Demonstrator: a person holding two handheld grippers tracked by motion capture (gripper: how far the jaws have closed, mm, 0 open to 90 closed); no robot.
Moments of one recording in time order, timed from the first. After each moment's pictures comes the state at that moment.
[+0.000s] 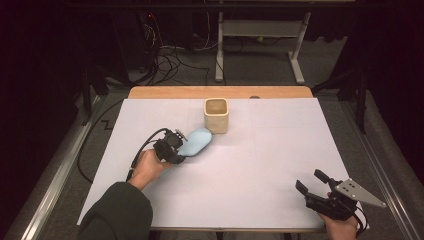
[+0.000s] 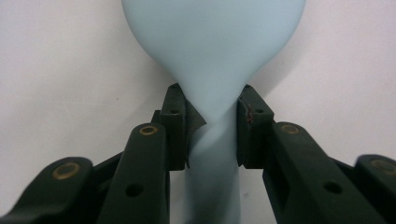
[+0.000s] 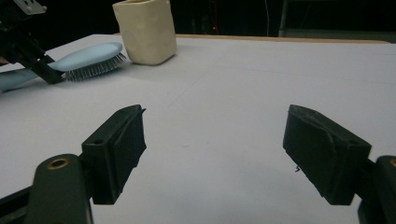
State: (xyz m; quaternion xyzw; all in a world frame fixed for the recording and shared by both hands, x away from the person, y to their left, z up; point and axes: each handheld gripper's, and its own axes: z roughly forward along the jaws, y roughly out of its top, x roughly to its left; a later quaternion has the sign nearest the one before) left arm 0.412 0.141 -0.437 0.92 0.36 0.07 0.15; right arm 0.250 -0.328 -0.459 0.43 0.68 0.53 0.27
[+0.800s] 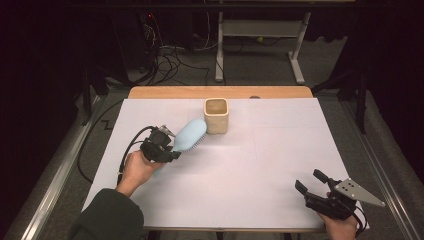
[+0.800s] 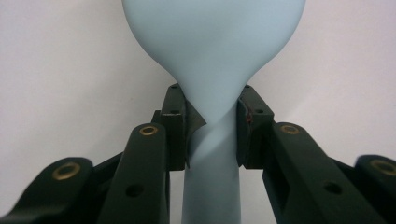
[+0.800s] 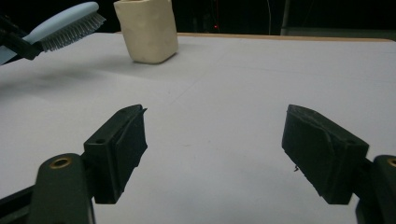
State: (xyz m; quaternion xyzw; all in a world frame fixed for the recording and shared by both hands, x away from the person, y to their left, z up) left arm 0.388 0.169 -0.404 0.89 0.37 0.07 0.25; right arm 0.251 -0.327 -0.460 0.43 0.68 0.53 0.27
